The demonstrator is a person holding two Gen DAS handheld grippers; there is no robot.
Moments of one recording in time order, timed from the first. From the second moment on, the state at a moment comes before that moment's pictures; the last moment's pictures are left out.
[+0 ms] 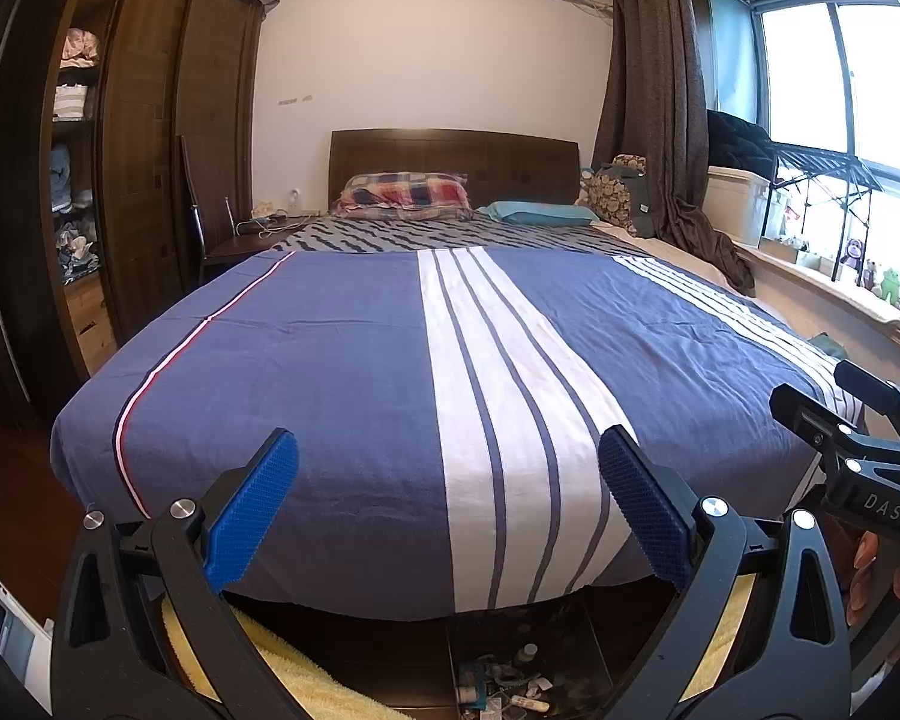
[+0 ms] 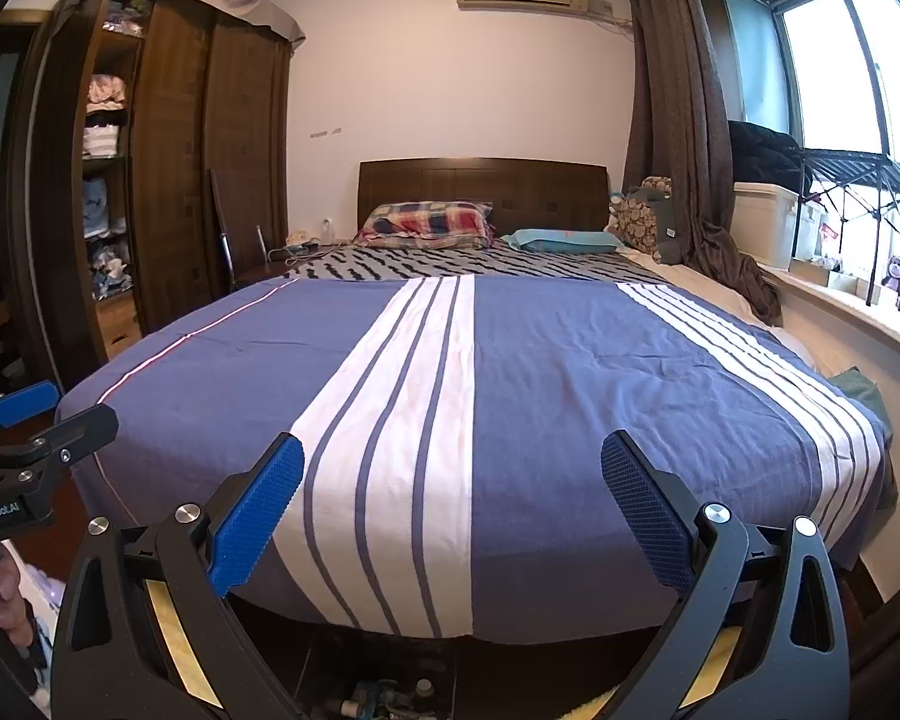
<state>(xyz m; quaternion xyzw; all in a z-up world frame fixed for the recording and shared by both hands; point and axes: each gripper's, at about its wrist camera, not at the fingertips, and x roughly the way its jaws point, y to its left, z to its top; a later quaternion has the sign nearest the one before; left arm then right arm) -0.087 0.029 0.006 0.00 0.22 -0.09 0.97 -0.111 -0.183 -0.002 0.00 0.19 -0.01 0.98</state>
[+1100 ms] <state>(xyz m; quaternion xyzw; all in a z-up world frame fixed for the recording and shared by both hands) -0.091 0.034 0.011 0.00 0.20 -0.09 0.97 -0.110 -0.182 0.000 0.00 0.20 -0.01 0.98</state>
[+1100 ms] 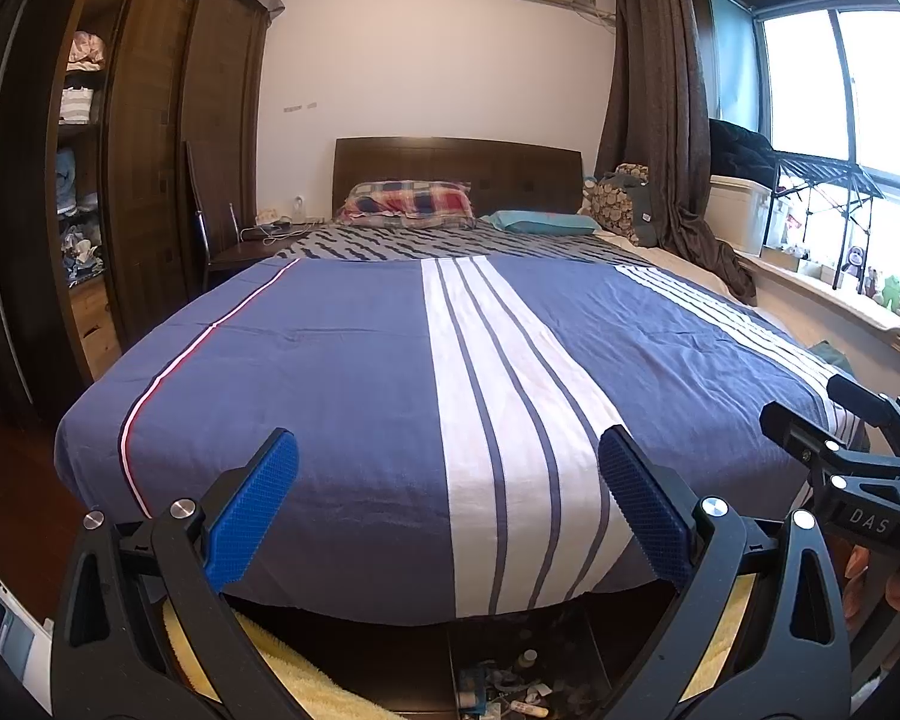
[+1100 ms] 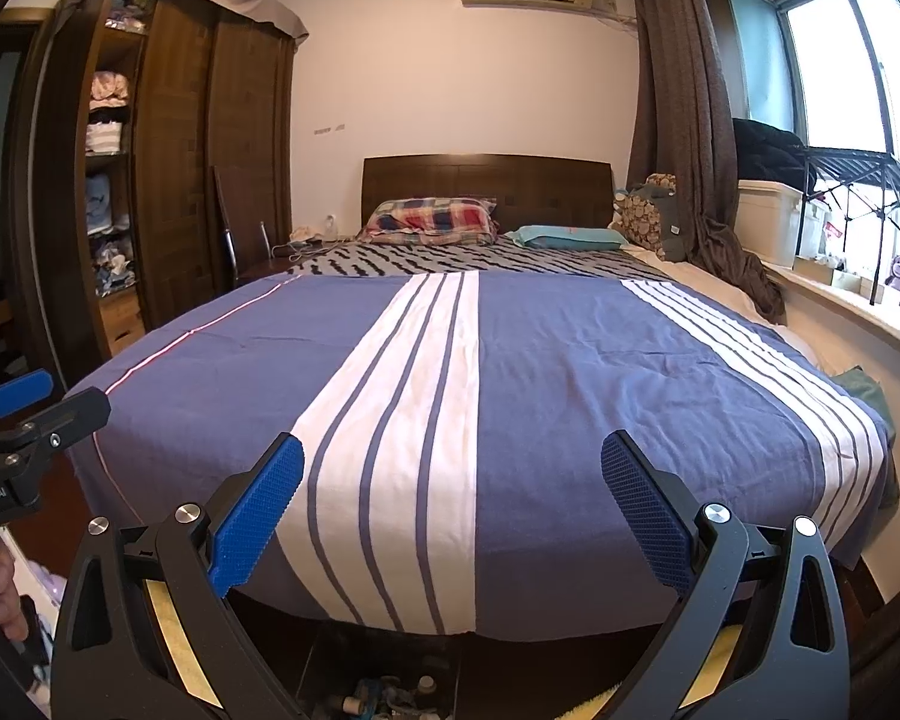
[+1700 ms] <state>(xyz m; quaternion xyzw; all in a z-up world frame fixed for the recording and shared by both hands) -0.089 0.039 0.010 -0.02 0.20 -0.08 0.98 -0.106 -0.180 -0.003 0.00 0.20 -0.01 0.98</state>
